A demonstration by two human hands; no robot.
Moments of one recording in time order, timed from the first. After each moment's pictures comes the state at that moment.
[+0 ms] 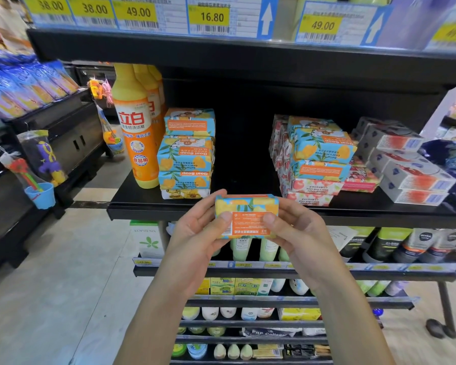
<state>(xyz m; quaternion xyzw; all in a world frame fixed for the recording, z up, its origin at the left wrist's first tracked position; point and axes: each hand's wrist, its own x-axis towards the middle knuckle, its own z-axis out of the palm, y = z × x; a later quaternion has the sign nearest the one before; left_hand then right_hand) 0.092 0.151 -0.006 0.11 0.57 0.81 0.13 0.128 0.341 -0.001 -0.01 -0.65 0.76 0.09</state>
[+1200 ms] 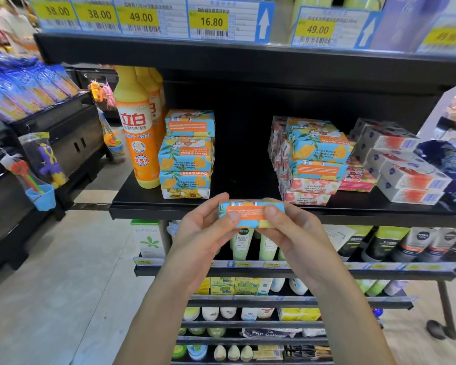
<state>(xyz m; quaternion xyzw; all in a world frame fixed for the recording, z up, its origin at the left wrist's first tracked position) 0.093 0.154 -0.004 0.10 0.55 0.82 0.15 0.132 0.339 0.001 -0.02 -0.62 0.78 0.05</state>
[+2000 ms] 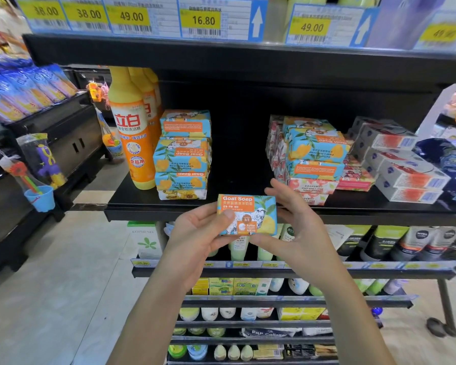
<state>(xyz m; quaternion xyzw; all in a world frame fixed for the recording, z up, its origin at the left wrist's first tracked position) 0.086 0.157 -0.005 0.10 0.57 0.80 0.15 0.136 0.354 -0.002 0.05 -0.83 0.54 0.15</state>
